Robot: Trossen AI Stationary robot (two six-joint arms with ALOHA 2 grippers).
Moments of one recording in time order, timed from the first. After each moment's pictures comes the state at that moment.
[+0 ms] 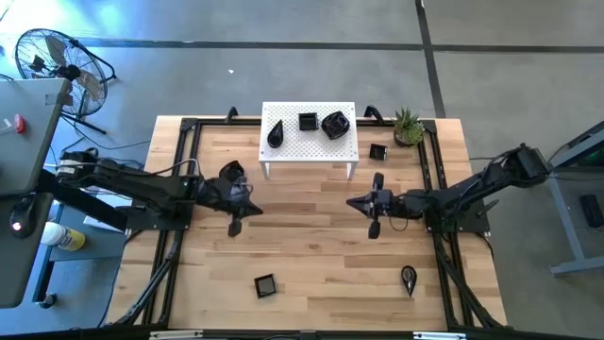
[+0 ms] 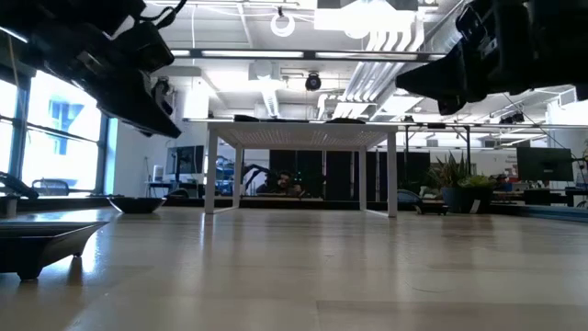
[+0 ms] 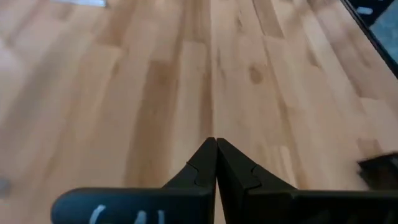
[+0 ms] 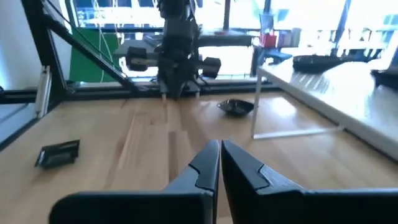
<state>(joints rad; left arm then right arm) -0.07 0.97 0.38 0.06 0.01 -0.15 0.23 1.18 0.19 0.94 0.37 0.04</state>
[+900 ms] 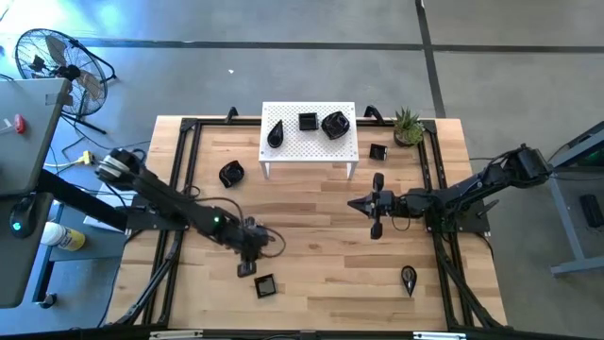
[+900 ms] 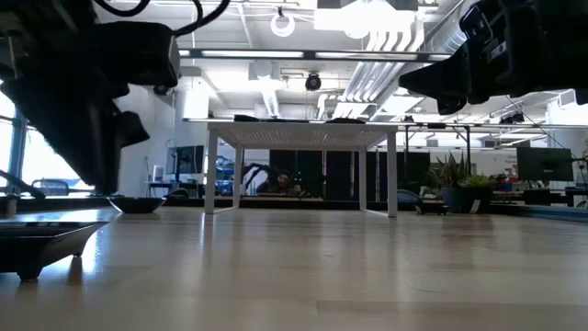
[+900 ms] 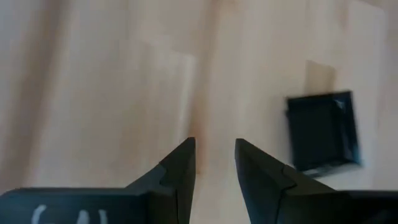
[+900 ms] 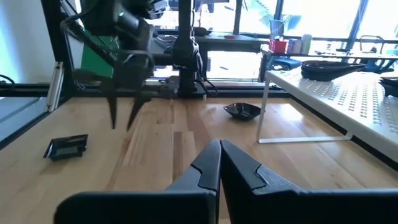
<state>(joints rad) -0.45 1.48 0.78 -0.31 -0.04 -0.63 0.21 1.18 0.16 0.99 0.30 -0.01</state>
